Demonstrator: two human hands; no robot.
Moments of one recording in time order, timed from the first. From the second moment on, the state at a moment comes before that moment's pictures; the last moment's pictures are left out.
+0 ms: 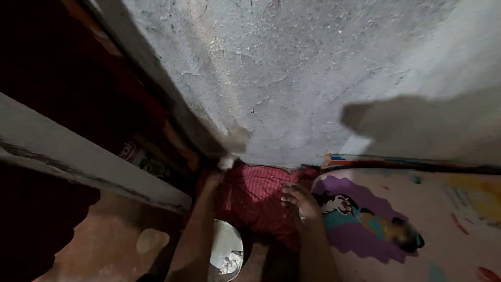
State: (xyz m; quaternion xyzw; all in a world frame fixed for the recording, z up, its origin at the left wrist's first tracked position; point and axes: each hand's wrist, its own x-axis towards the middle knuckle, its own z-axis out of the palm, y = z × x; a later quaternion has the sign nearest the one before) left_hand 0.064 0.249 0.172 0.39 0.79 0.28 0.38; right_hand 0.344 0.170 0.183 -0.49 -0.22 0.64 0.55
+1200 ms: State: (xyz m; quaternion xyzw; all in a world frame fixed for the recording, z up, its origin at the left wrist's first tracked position) left_hand 0.024 0.262 0.168 0.45 0.85 0.25 0.11; right_hand 0.335 0.170 0.184 -0.50 -0.24 0.64 0.53
